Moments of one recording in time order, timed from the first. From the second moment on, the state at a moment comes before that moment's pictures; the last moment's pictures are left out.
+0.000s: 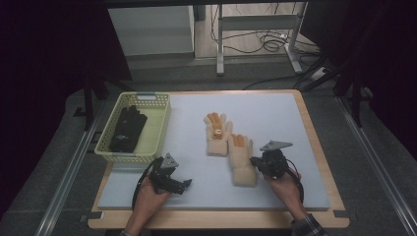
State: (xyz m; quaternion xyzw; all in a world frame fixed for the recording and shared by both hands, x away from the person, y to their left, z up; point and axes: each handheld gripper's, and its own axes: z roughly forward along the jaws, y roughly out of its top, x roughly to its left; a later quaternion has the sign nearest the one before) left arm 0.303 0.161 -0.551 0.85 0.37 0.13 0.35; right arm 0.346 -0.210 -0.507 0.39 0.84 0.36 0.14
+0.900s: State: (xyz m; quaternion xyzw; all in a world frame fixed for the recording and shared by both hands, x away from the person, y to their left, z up) left arm 0.303 0.161 -0.551 0.85 0.37 0.13 0.35; right arm 0.432 -0.120 -0.499 0.33 0.85 0.39 0.14
